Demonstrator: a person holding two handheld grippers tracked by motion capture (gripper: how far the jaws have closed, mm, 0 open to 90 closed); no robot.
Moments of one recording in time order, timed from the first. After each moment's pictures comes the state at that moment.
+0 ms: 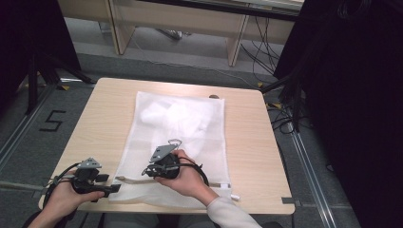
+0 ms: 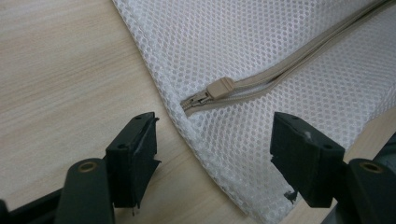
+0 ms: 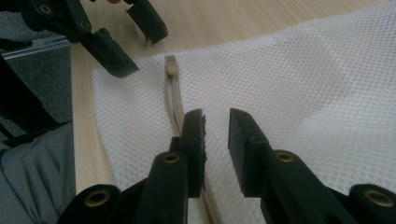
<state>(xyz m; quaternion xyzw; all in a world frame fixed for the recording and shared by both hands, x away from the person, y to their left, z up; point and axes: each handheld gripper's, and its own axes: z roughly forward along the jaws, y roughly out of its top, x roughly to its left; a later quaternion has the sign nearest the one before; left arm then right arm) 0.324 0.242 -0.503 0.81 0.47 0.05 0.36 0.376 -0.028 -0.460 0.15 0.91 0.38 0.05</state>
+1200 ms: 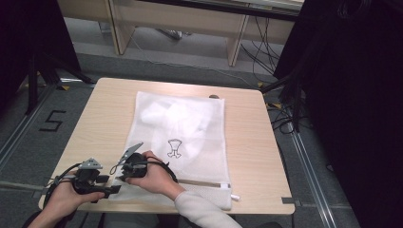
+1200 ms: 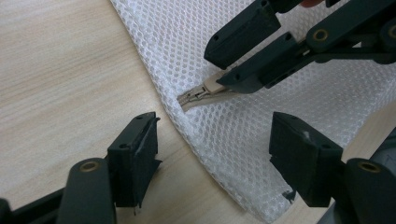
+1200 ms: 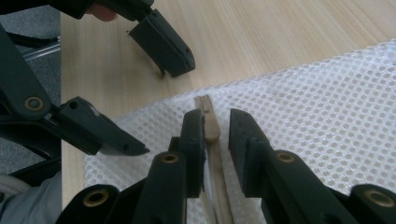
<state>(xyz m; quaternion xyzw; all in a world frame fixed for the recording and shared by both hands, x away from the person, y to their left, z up) 0.324 0.241 -0.502 0.82 0.46 0.05 0.34 0.390 0.058 -0.497 0.16 0.93 0.33 -0.02</state>
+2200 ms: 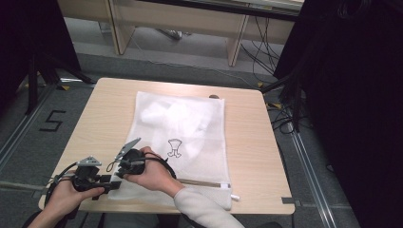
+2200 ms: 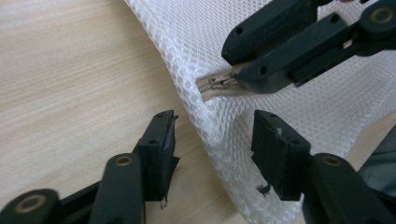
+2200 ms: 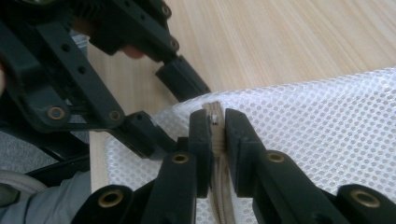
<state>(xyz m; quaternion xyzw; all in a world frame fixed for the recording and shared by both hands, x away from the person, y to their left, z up) 0.328 0.240 -0.504 0.79 0.48 0.03 0.38 0.389 0.059 -0.470 0.14 0.93 0.34 -0.01</state>
